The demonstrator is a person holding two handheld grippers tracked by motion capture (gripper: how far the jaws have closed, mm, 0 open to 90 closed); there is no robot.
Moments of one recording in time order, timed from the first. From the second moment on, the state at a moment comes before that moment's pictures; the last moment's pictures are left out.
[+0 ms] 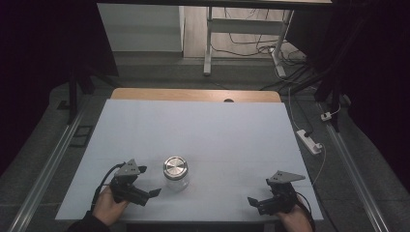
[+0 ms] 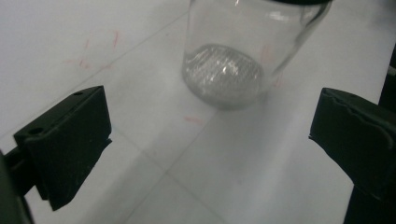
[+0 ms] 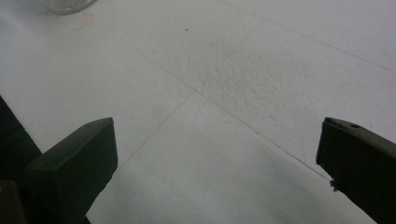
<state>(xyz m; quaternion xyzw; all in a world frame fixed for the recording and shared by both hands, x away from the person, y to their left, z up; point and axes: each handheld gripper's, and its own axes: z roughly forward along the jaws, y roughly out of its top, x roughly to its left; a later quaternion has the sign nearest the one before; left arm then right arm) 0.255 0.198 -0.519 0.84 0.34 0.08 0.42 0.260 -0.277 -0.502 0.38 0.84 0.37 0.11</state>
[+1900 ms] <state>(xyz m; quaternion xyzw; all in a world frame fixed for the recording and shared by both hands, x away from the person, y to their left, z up) 0.291 0.137 -0.502 0.86 0.24 0.09 0.43 0.260 -0.276 -0.503 0.37 0.85 0.36 0.11</state>
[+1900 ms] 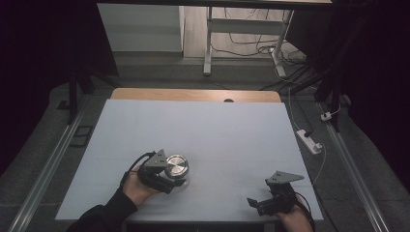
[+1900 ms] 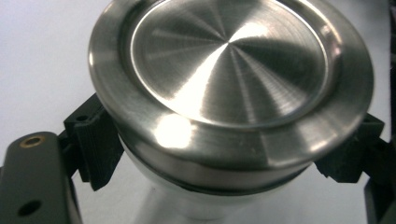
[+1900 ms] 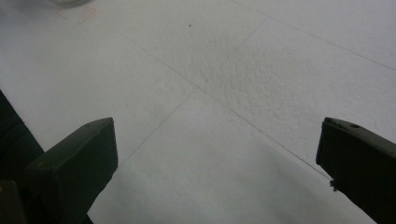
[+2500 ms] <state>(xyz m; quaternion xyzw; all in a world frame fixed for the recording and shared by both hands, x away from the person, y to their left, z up) 0.302 0.118 -0.466 0.87 0.20 0.09 0.44 0.259 -0.275 -0.503 0.37 0.85 0.36 0.11</state>
